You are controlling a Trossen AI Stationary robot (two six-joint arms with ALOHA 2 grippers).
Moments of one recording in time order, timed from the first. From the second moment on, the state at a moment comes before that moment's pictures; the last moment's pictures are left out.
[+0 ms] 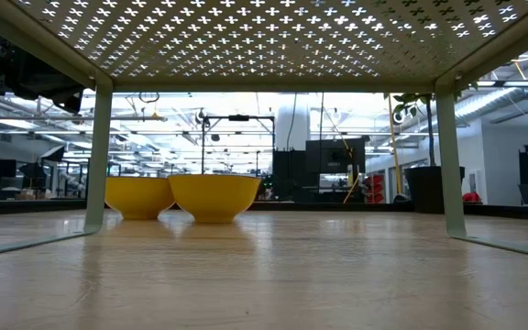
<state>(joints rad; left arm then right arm) -0.11 0.01 0.06 -0.09 -0.08 -0.01 0.57 1.80 1.63 -0.81 0.04 0.73</state>
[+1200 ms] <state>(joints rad) -0.11 0.01 0.06 -0.09 -0.08 -0.01 0.55 1.70 1.63 -0.74 0.01 0.70</state>
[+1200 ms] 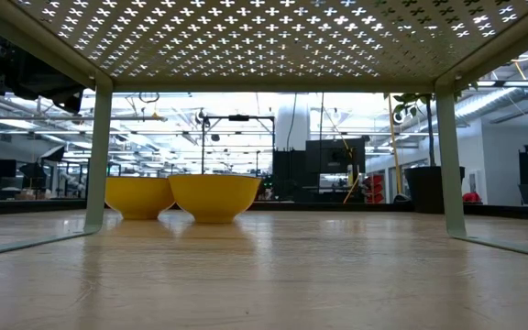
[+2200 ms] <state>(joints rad) -0.11 0.01 0.06 -0.09 -0.08 -0.01 0.55 1.53 1.63 -1.16 0.48 0.58</state>
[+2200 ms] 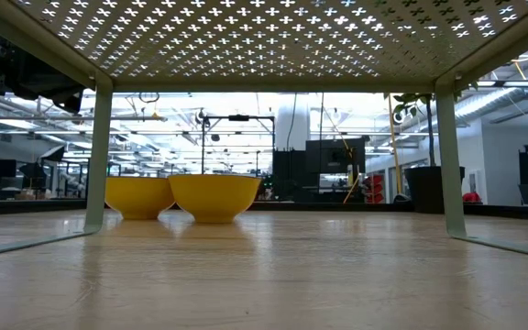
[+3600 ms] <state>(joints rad) -0.11 0.01 0.06 -0.09 -0.08 -0.01 0.00 0.41 0.25 0.09 0.32 0.19</state>
